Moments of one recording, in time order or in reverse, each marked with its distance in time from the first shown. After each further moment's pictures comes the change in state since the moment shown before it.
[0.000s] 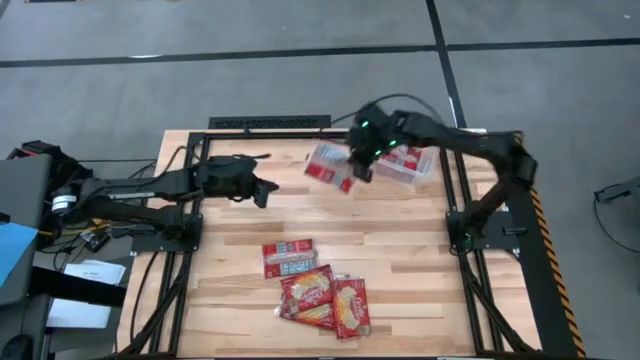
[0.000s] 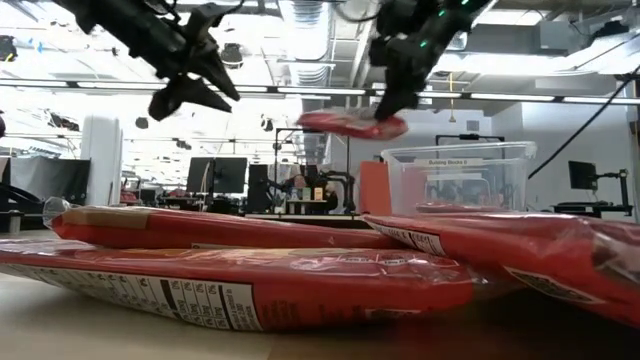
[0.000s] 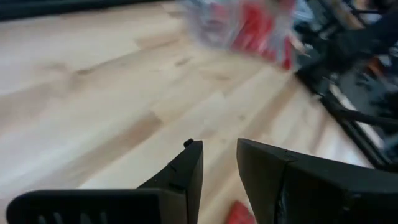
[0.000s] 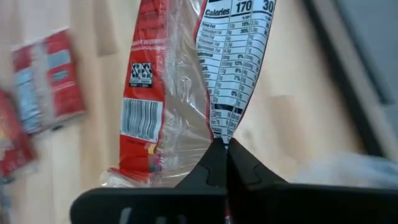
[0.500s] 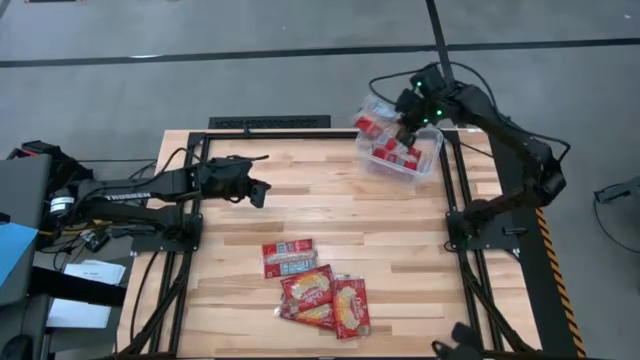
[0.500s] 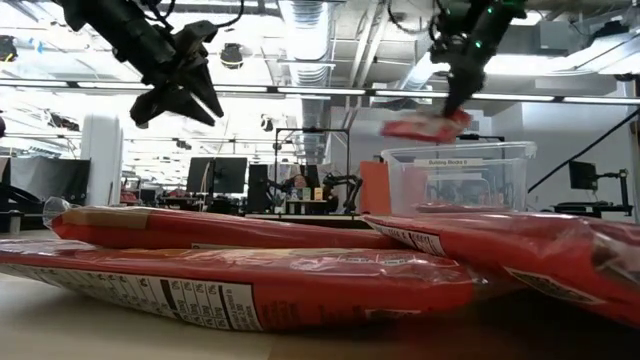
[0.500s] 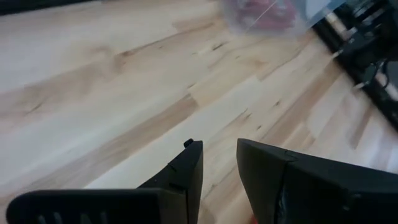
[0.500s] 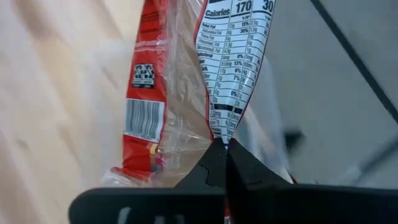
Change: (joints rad) left arm 0.000 -0.021 0.002 -0.135 -0.067 0.004; right arm -0.374 -0.189 0.001 -0.220 0.147 -0.214
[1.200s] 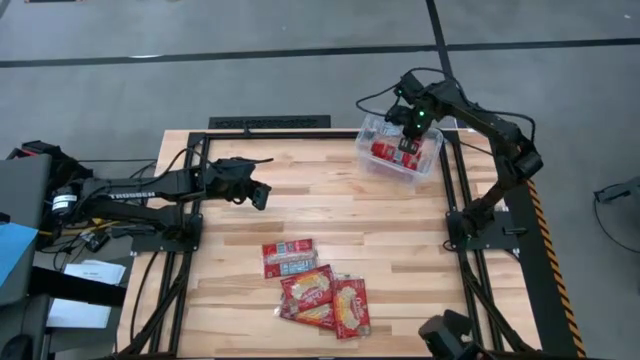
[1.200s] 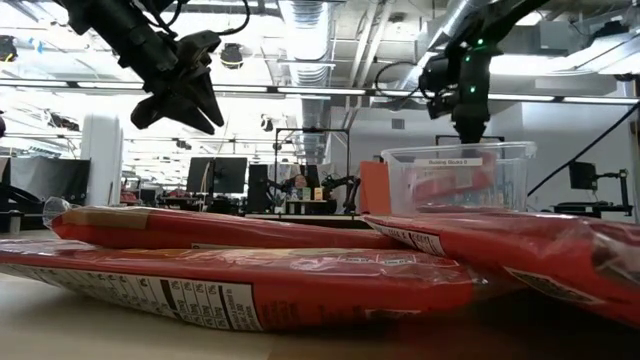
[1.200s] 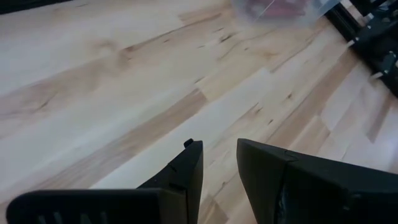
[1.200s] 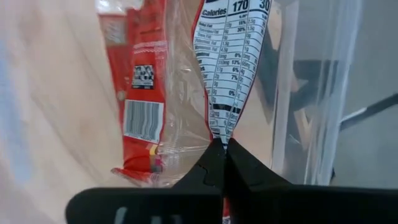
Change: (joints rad) left arm 0.000 0.044 0.000 -0.002 -0.010 0.026; right arm -0.061 0.235 0.000 -0.148 0.108 -0.150
